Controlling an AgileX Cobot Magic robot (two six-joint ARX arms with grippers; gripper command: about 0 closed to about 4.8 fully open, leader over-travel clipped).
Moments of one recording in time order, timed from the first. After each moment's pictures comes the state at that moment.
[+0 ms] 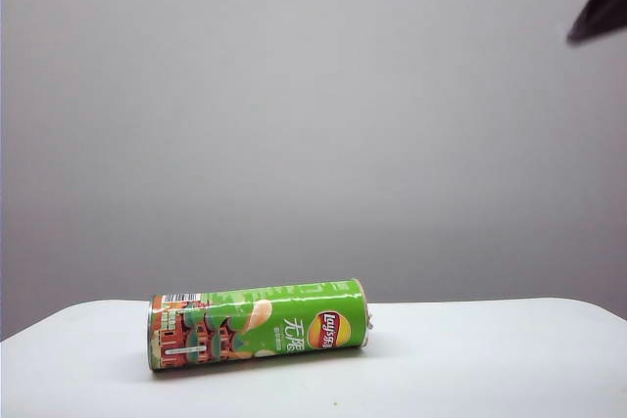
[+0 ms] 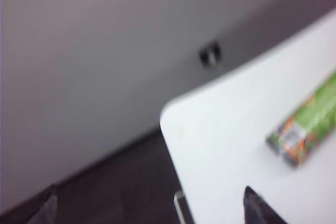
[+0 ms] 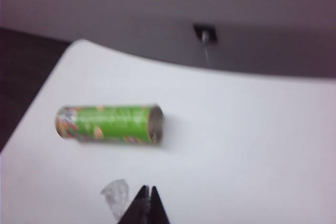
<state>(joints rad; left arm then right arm) -0.31 0.91 1.21 -0.80 -0.18 0.43 -0.04 1.08 0.99 -0.53 -0.59 -0.01</state>
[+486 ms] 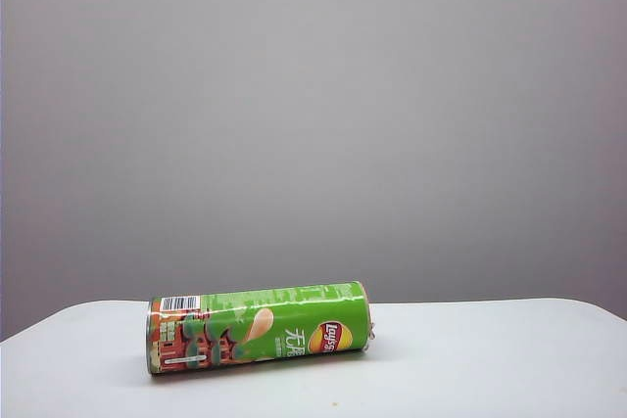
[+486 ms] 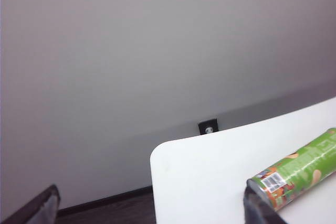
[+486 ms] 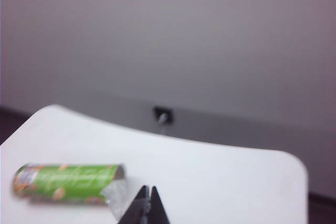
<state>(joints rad) -0.31 0.23 0.72 -0.63 -0.18 0.25 -0.04 0.62 0.68 -0.27 -0.41 0.04</state>
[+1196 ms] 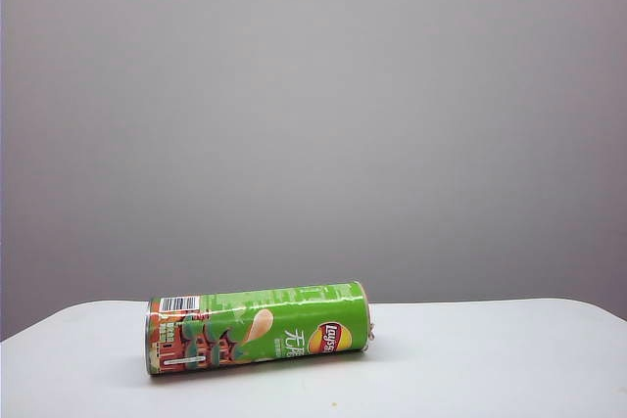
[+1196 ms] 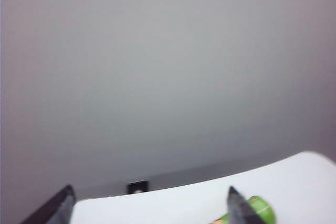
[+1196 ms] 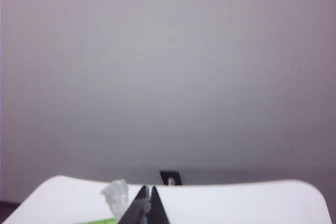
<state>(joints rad) -0.31 0.07 0.42 -0.25 0.02 0.03 -0.03 0.23 0.26 0.07 -0.33 0.28</state>
